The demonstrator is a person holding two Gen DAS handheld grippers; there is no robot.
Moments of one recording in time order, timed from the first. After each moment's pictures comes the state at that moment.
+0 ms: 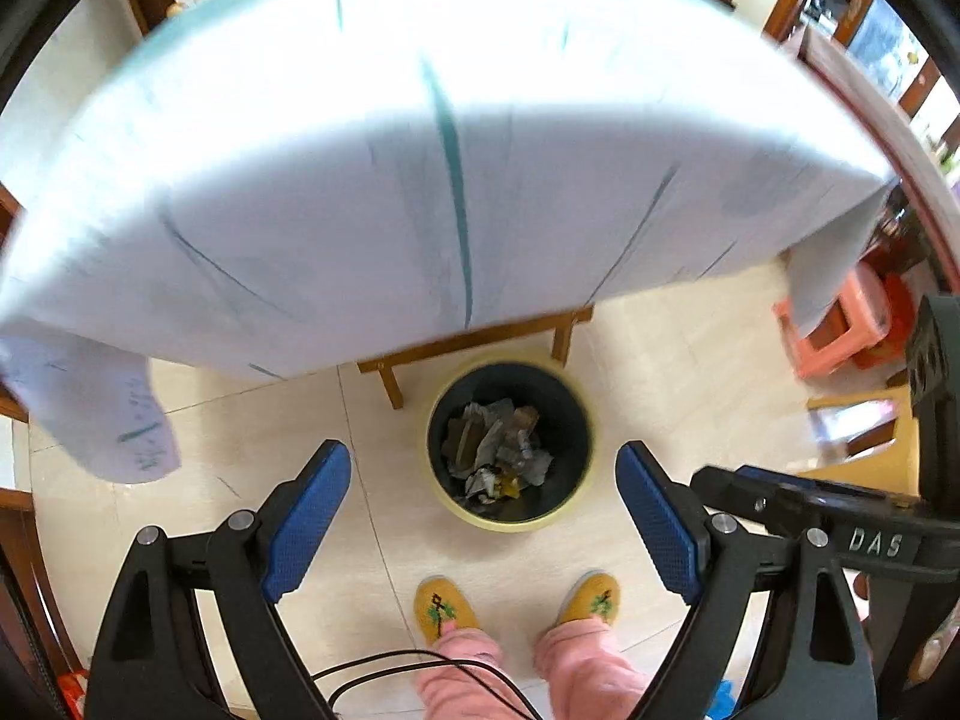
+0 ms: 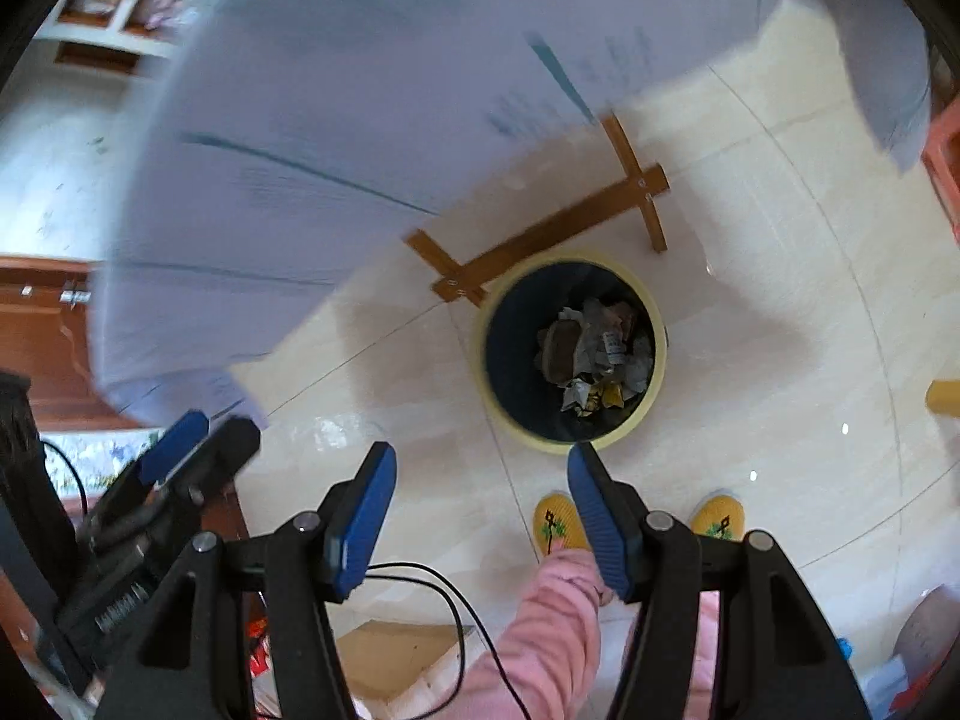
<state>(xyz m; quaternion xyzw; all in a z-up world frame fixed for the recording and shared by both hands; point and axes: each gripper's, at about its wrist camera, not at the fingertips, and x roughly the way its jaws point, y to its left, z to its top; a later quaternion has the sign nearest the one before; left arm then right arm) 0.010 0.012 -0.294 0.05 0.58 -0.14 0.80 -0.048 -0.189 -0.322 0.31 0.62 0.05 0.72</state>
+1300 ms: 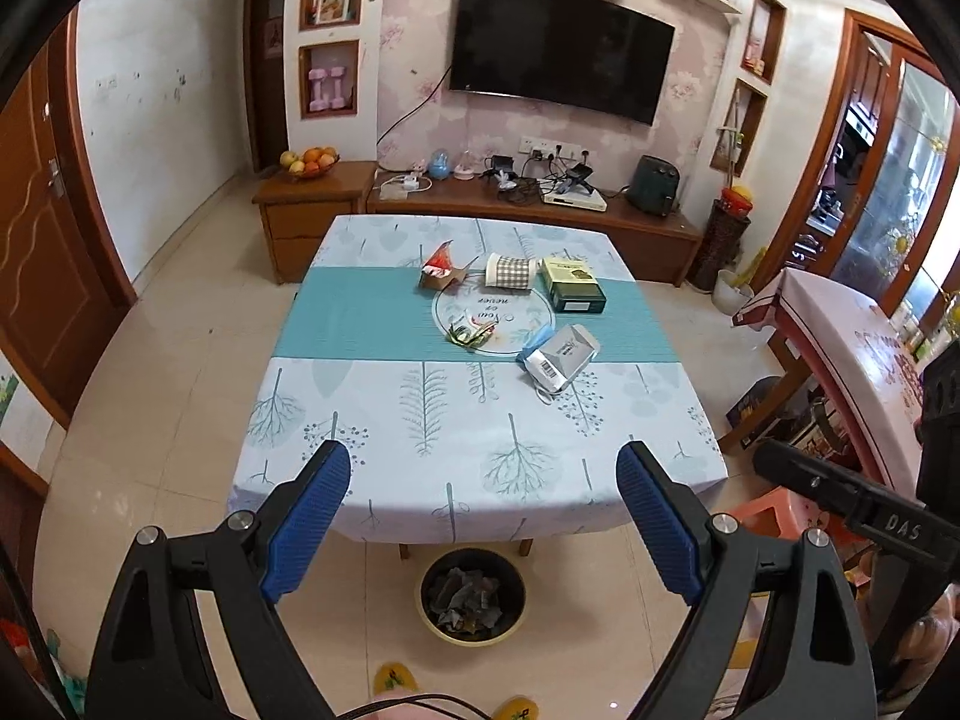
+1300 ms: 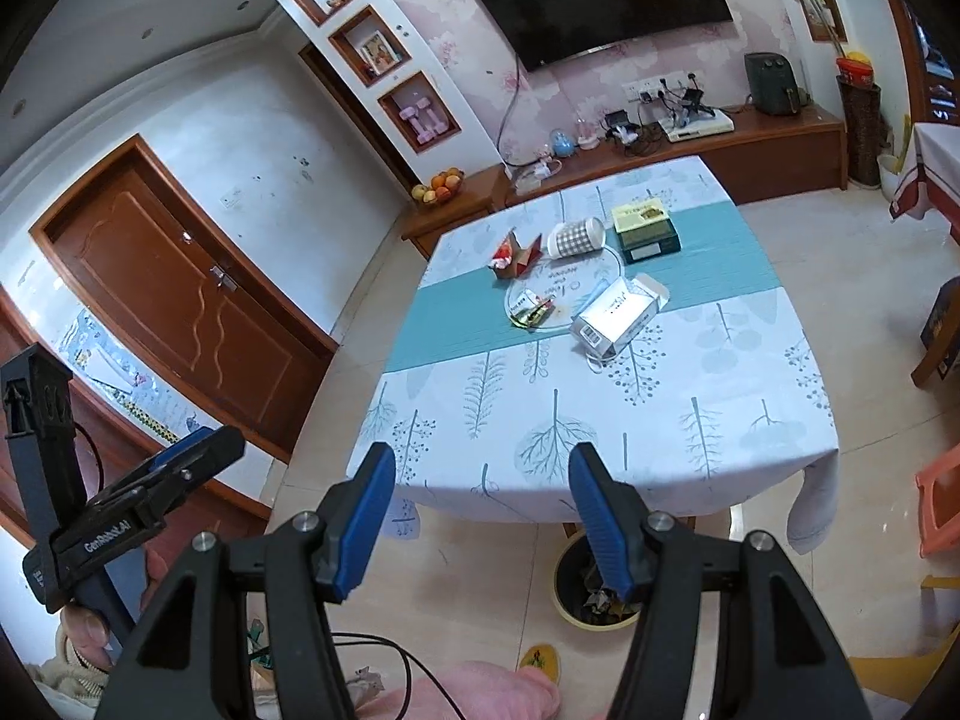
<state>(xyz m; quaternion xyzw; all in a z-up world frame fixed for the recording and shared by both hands) -0.021 0.023 0.043 -0.04 0.40 -0.07 0.91 -0.027 -0.235 0.000 0.20 0.43 0.16 0.87</state>
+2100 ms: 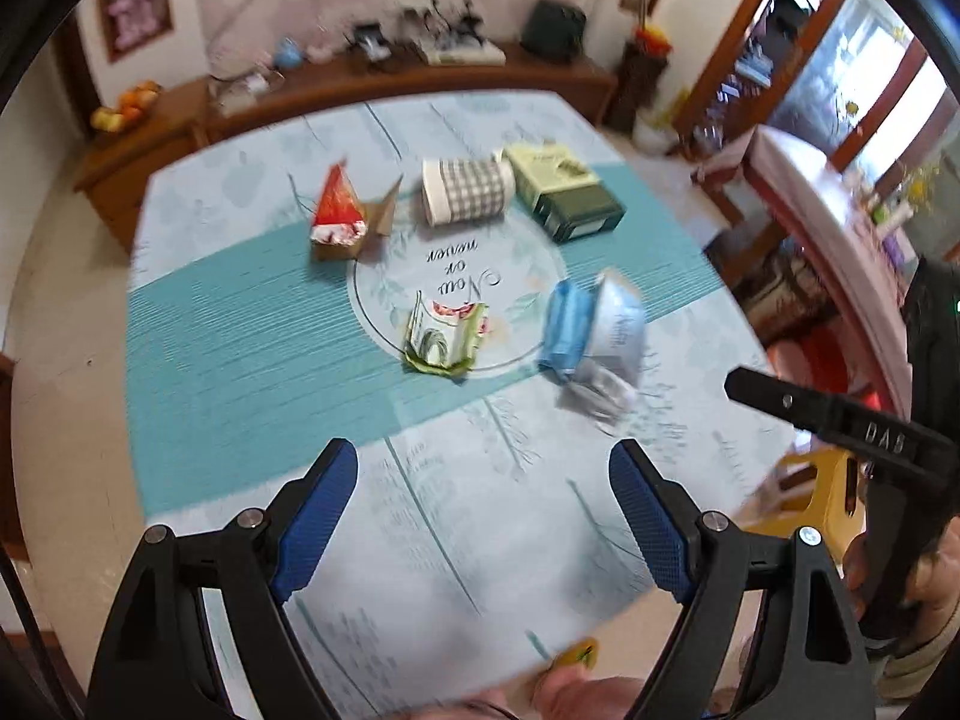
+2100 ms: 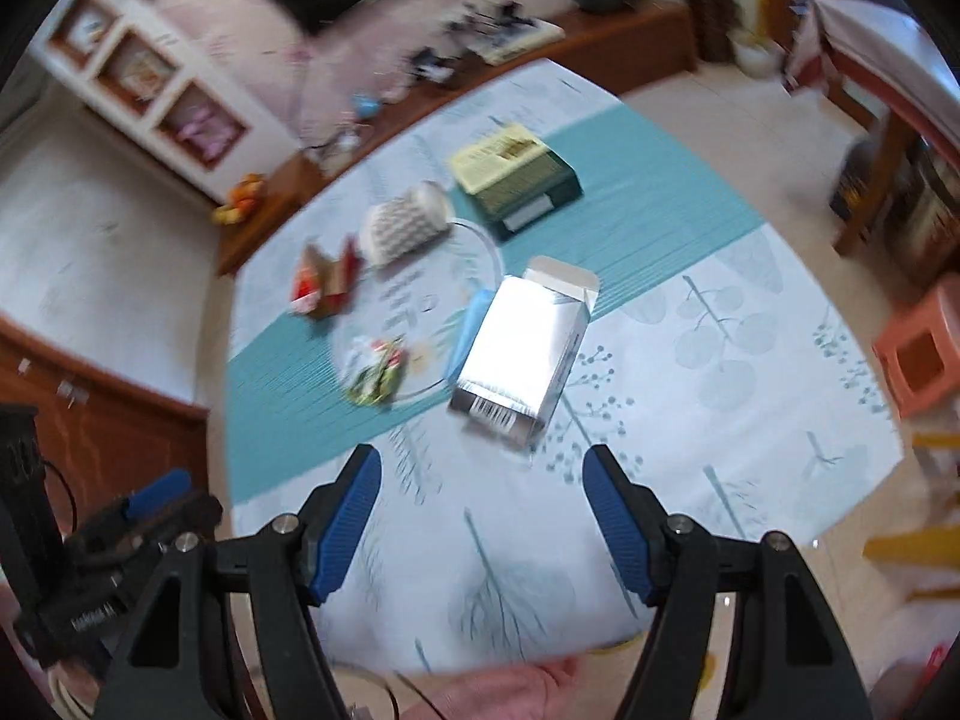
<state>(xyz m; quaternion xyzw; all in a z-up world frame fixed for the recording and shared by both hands) 0.293 0.017 -0.109 0.05 0.55 -0.25 0.79 0.202 -0.221 -0.133 0.30 0.52 -0.07 0.80</state>
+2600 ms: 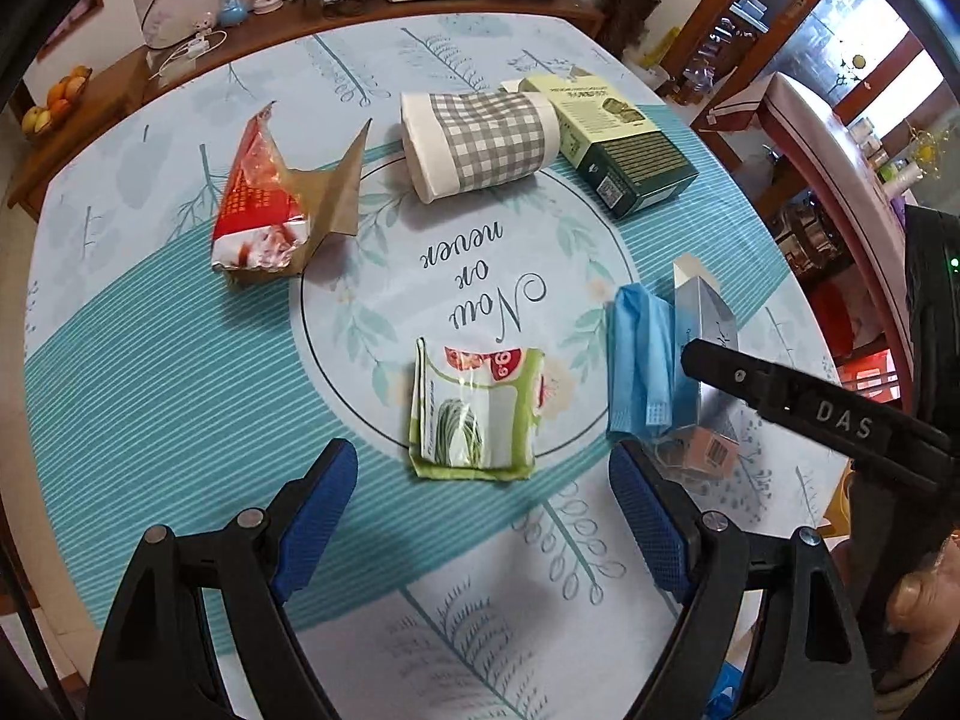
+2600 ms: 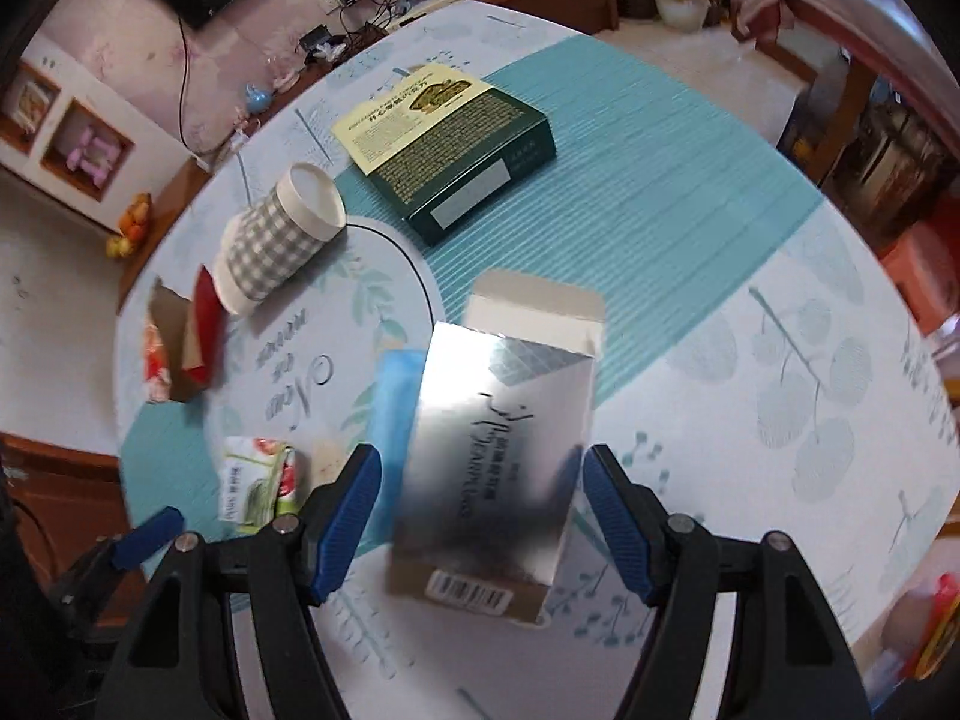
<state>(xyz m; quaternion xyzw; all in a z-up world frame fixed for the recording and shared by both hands) 0.390 -0.022 -0.203 0.08 0.60 -0.28 0.75 0.293 -0.216 -0.212 0.27 0.56 -0.16 0.77</state>
